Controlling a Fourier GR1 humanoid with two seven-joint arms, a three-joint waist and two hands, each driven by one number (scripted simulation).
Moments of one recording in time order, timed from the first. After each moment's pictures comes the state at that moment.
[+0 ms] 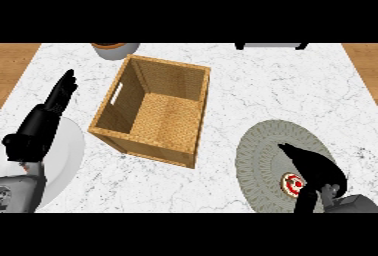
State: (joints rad) left arm -0.19 0.32 0.06 -1.56 -0.10 -0.07 0.00; right arm -0.10 -0.47 0.35 -1.61 0.55 0.55 0.70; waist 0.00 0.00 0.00
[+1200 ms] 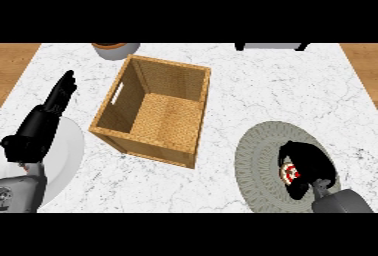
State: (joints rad) left arm -0.19 0.28 0.11 -1.56 -0.14 -0.11 -0.02; right arm -0.12 -0.39 0.31 -1.41 0.86 0.34 0.42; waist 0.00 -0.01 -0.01
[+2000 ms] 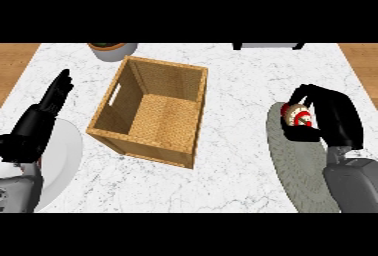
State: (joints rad) left arm -0.19 0.28 0.12 -1.58 -0.14 -0.12 0.01; right arm -0.30 -0.33 0.09 -1.59 0.83 -0.02 0.36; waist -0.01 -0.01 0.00
